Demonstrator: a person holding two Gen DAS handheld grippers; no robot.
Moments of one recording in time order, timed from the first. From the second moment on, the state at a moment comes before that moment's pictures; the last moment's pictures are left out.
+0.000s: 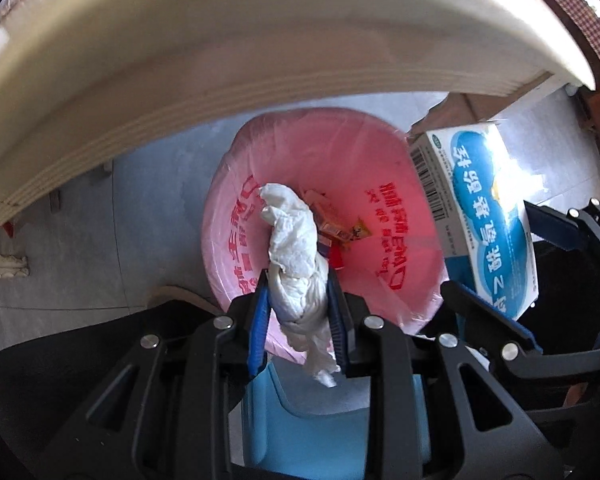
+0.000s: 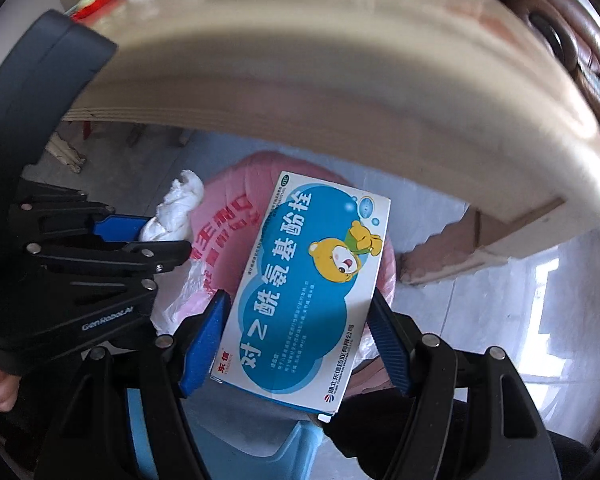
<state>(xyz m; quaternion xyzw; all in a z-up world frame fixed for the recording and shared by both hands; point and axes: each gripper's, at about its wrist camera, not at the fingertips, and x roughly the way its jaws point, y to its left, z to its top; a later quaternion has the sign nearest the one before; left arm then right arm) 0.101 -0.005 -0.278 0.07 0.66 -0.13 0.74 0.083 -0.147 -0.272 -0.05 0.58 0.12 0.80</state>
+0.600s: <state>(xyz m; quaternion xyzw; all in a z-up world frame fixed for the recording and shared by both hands) 0.119 -0.013 -0.336 0.04 0.71 -0.12 0.70 0.101 -0.146 -0.324 -0.05 0.62 0.10 0.77</state>
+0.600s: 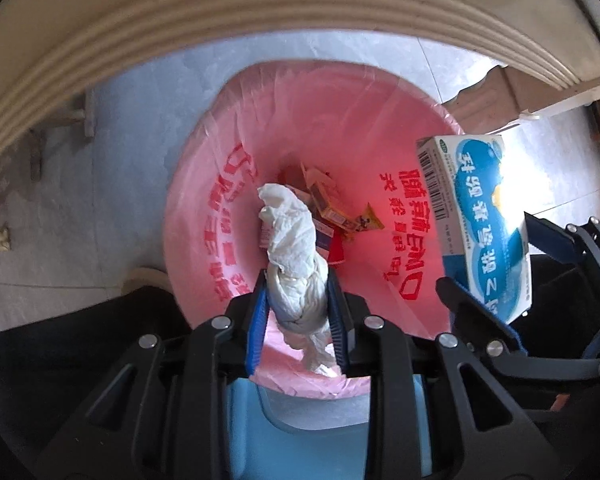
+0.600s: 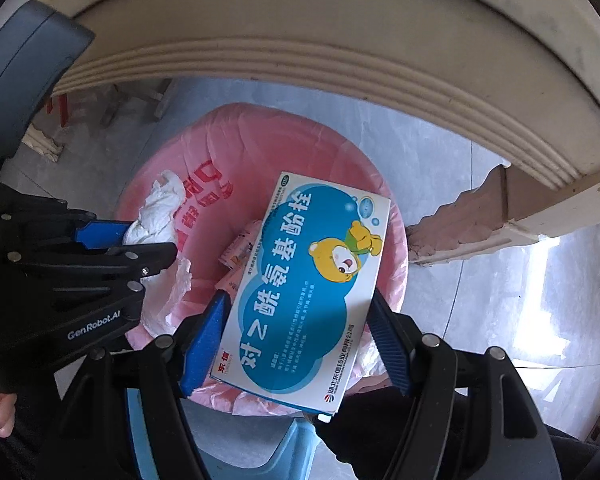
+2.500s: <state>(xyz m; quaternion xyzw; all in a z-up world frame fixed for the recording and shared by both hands) 0.141 -0.015 -0.390 0.03 0.75 -0.09 0.66 0.118 -0.149 -0.329 -0.05 0.66 0.09 0.74</state>
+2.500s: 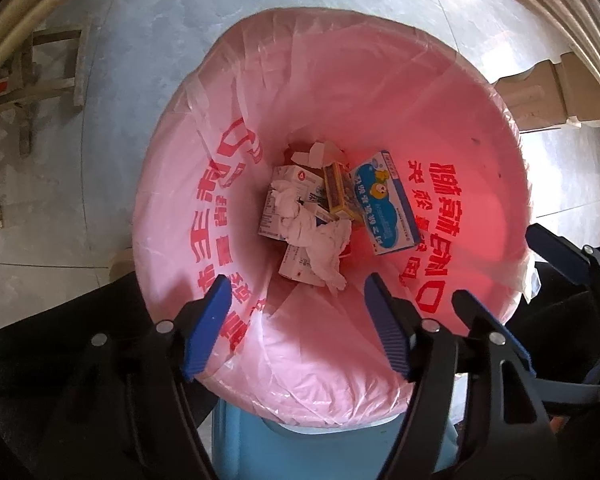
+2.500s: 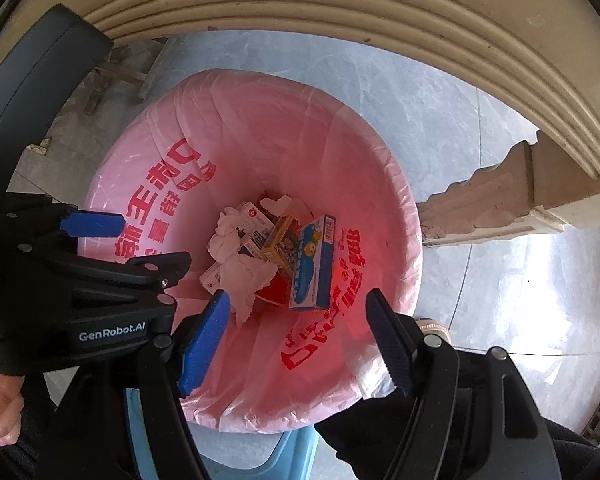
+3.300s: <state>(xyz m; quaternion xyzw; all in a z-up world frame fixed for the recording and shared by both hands) 0.088 -0.015 -0.210 0.05 0.58 -0.06 0.81 0.043 -0.148 -0.169 -0.02 0.50 0.00 0.87</state>
